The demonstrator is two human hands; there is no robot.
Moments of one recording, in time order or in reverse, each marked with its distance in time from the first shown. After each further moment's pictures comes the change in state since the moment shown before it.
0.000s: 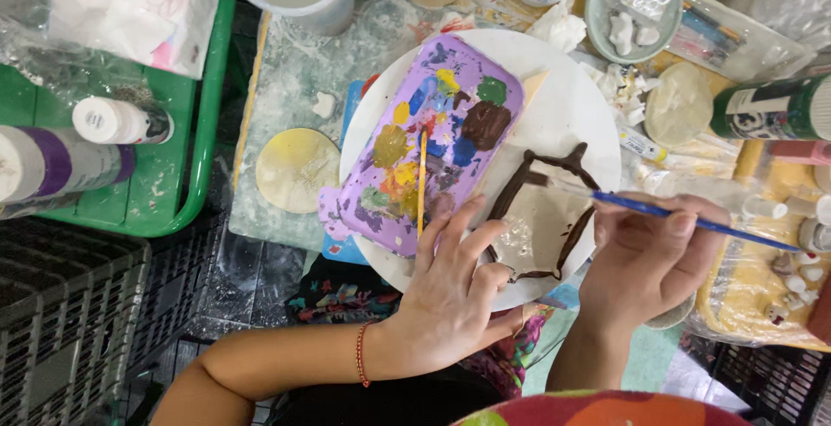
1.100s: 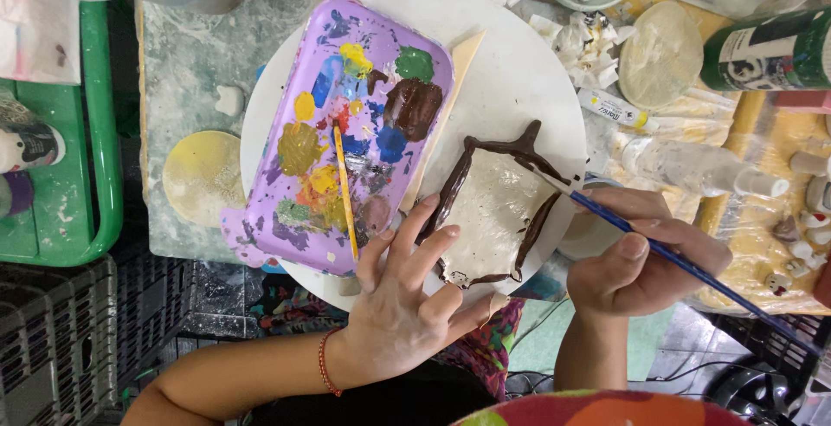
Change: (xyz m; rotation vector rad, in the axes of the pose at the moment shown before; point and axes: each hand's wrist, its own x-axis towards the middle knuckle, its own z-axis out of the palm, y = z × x) left_hand 0.001 -0.009 0.037 0.190 -0.026 0.026; right_hand 0.015 0.029 -0.050 -0.521 -0.105 -0.337
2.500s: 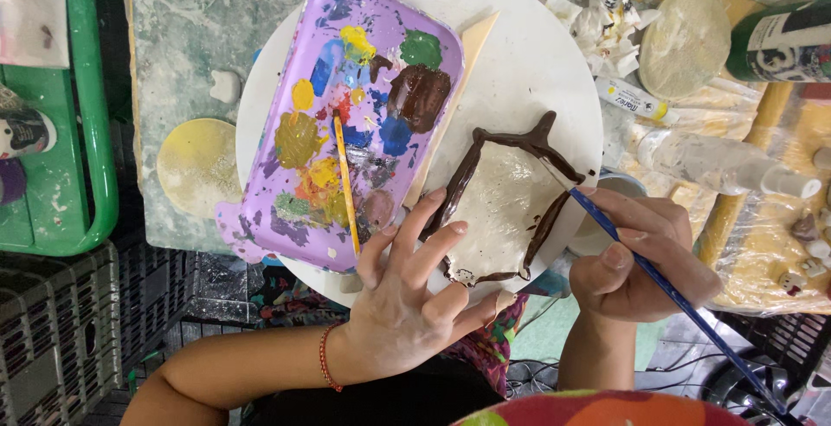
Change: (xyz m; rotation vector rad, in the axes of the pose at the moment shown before) left_hand 0.001 -0.002 0.001 -0.044 0.025 -0.010; right_hand -0.004 0.004 -0.006 -0.225 -0.124 -0.154
